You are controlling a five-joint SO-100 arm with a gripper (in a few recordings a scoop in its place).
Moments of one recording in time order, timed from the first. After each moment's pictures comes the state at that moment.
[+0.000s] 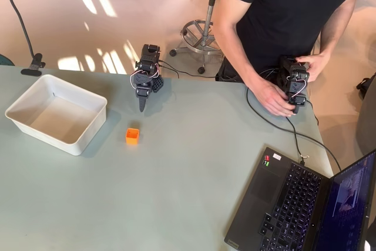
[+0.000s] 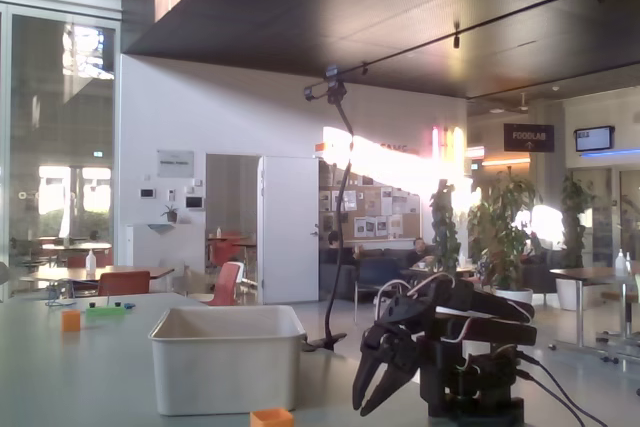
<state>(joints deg) 0.7 190.0 178.0 62.5 8.3</state>
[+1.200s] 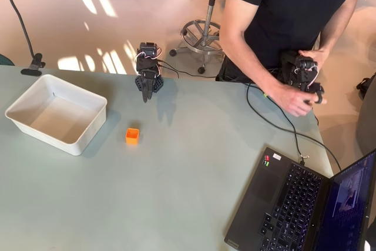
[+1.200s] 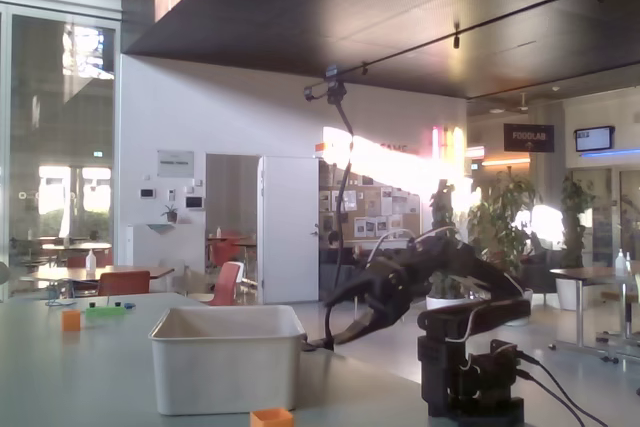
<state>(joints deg) -6.9 172.8 155.7 47.9 -8.8</state>
